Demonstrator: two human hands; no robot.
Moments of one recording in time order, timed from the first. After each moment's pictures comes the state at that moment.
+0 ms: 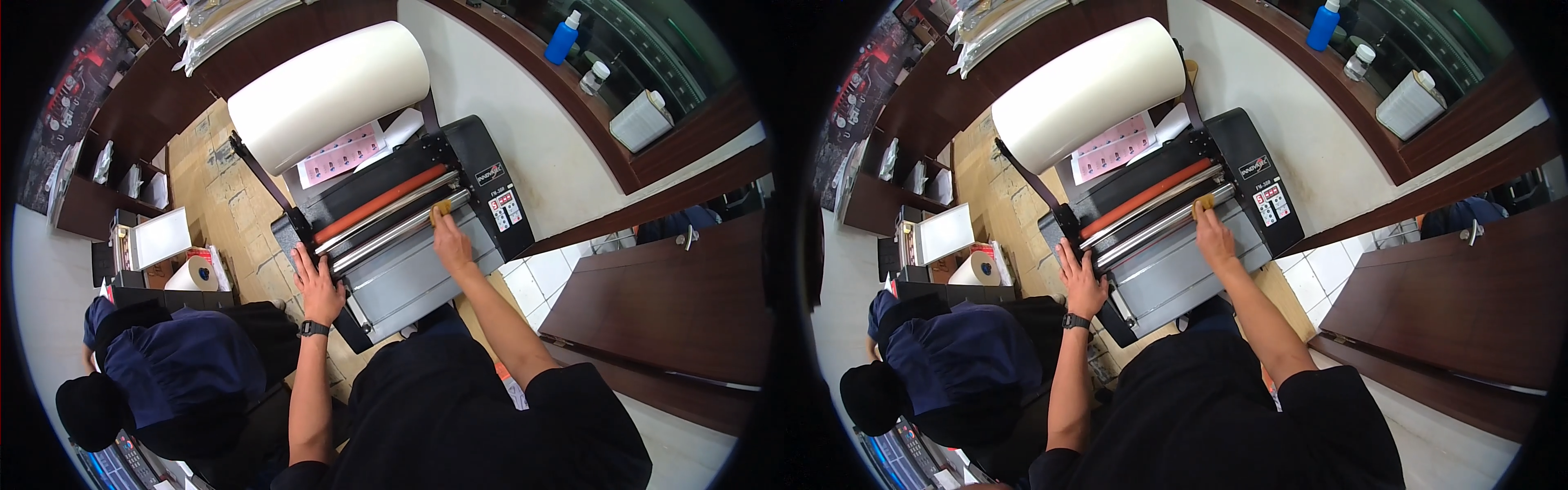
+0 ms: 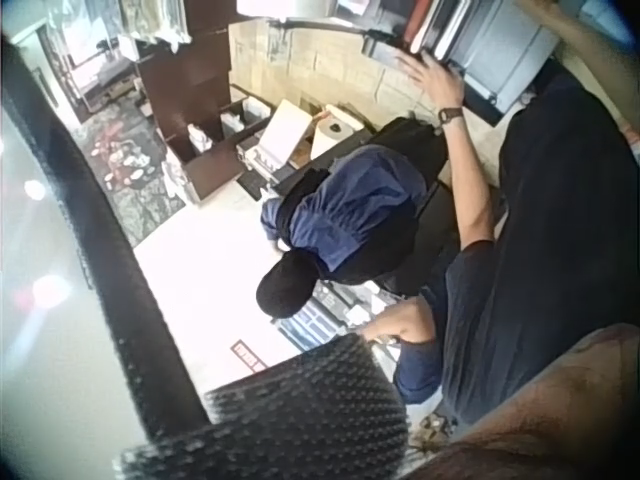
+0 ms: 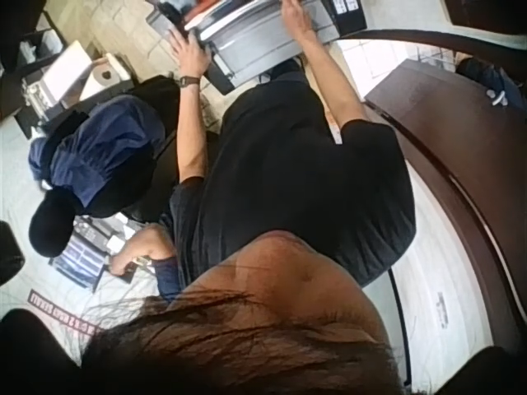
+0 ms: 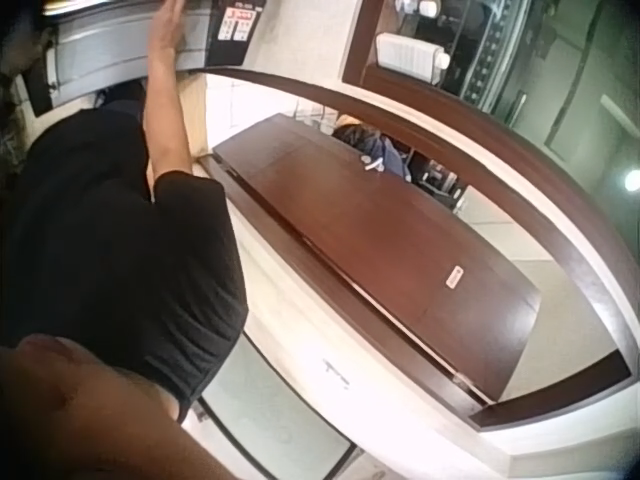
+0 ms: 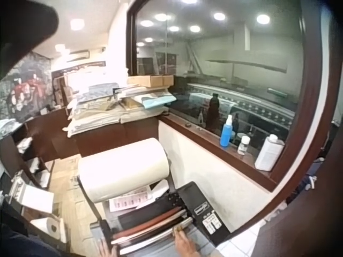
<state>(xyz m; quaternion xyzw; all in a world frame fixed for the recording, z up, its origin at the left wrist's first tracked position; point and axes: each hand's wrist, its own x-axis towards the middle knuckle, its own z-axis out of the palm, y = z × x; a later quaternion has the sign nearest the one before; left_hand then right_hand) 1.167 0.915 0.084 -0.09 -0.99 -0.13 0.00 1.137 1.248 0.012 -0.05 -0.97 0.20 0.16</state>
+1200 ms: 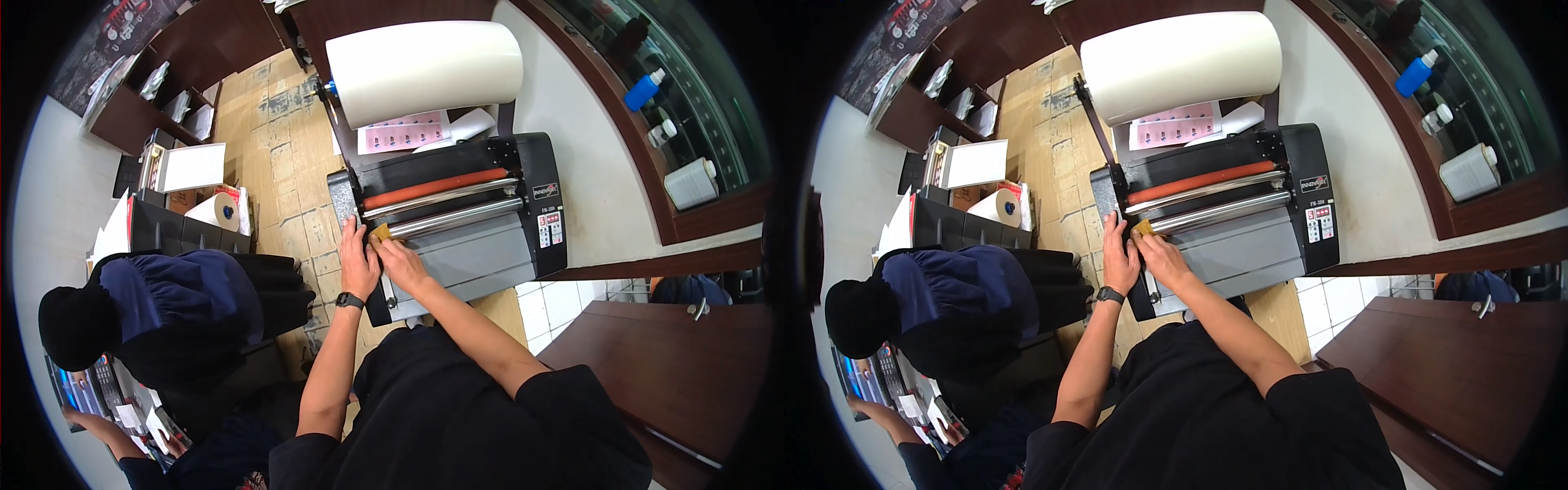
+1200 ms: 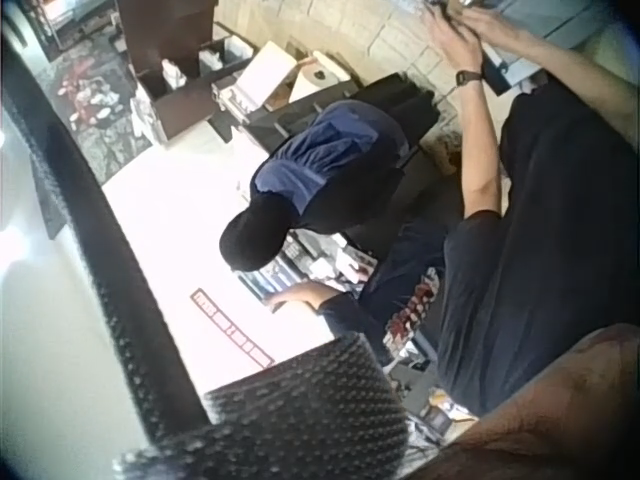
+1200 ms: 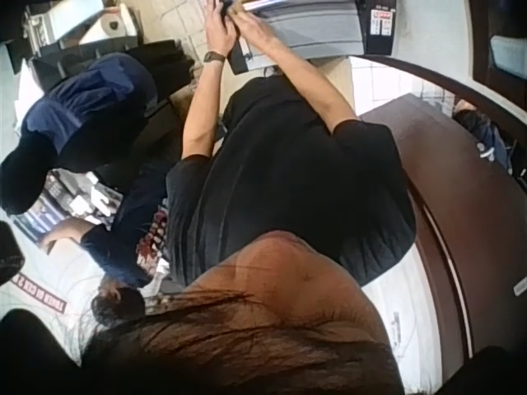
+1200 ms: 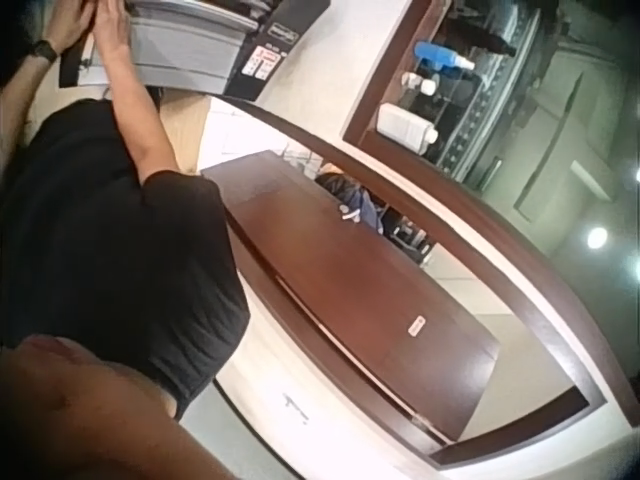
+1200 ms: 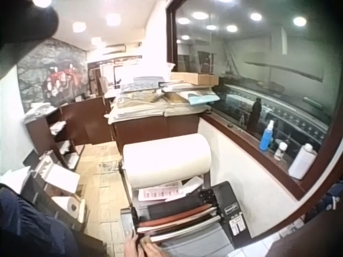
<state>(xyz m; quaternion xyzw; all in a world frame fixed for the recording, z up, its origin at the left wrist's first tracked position) 1.186 0.911 0.053 -0.05 -0.91 -0.36 0.18 1.171 1.054 0.011 0.30 -0.89 0.32 0.13</state>
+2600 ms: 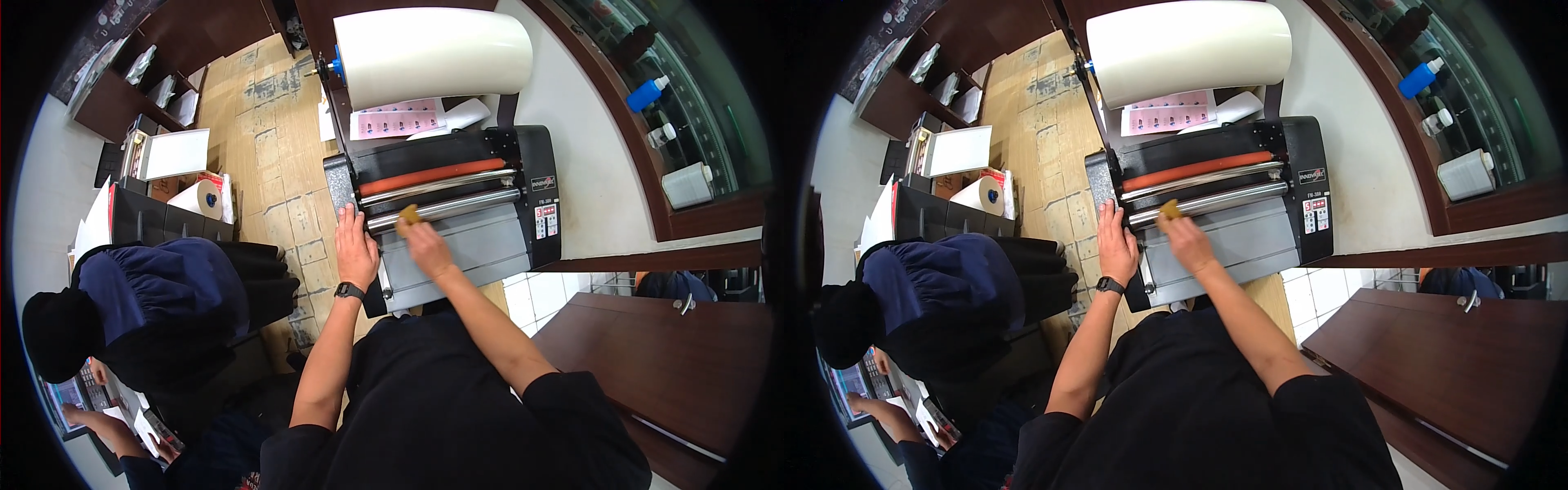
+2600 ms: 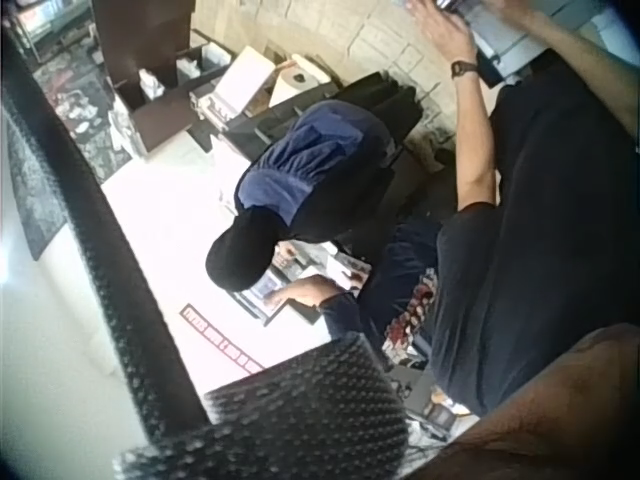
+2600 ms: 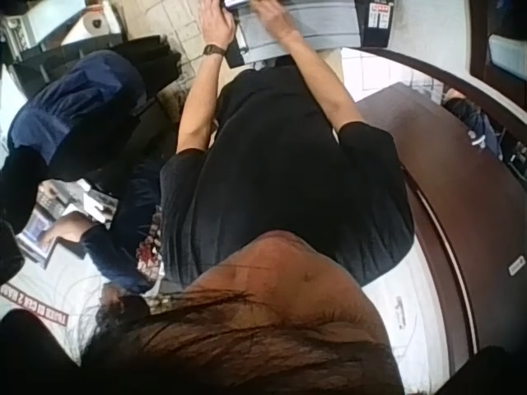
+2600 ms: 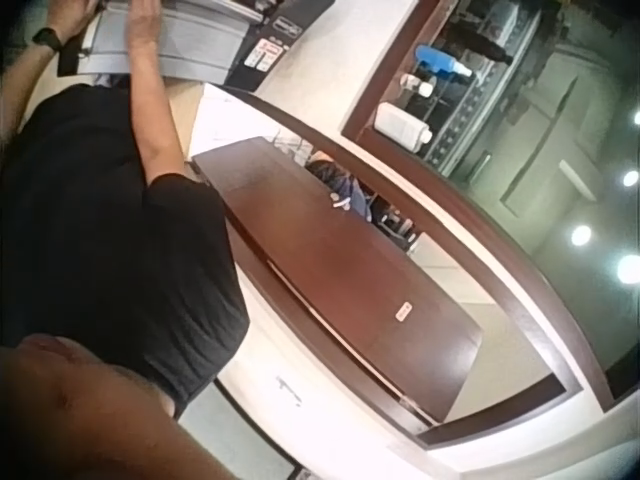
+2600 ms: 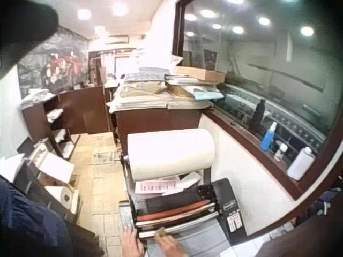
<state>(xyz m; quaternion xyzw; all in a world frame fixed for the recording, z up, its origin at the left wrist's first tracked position) 1.188 0.915 0.035 -0.03 -0.93 -0.30 0.19 1.166 1.103 0.018 0.29 -0.90 0.24 0.21</state>
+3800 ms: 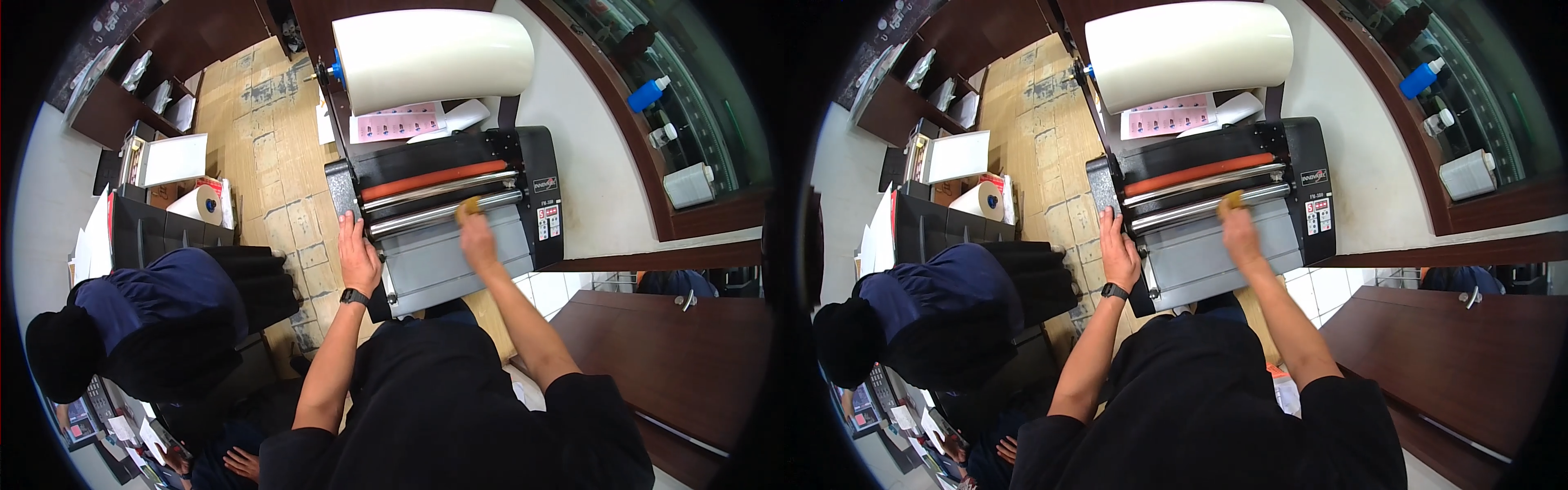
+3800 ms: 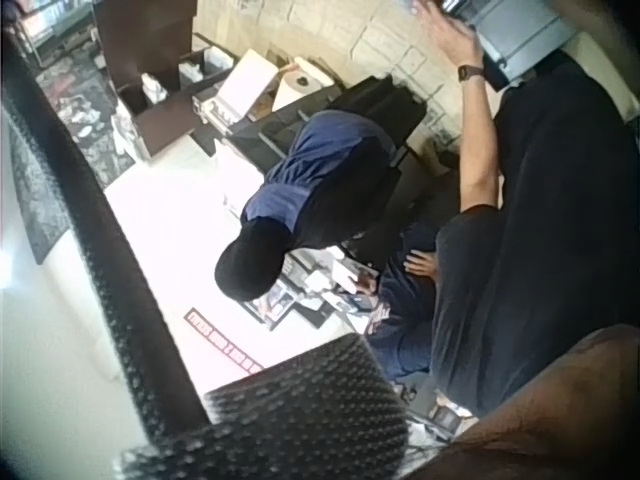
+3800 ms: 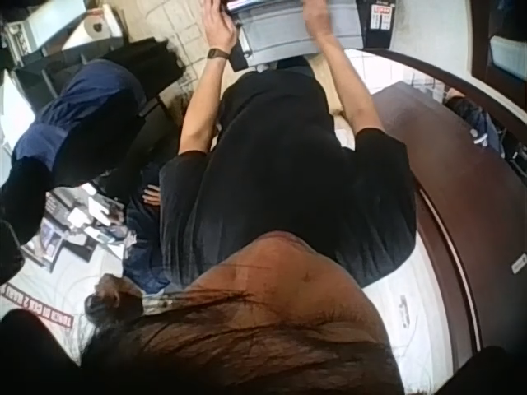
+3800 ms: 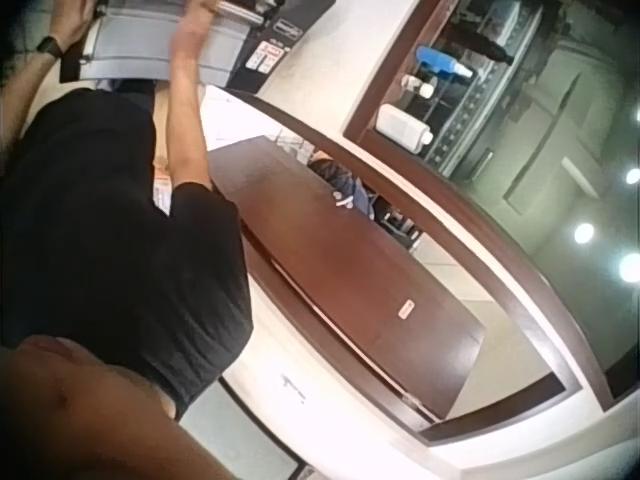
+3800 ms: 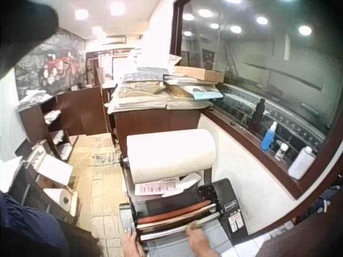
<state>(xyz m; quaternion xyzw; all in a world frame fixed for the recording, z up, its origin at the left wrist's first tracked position) 1.189 0.912 0.027 -0.03 -0.91 -0.35 0.23 1.150 1.197 0.014 0.17 -0.94 0.18 0.24</state>
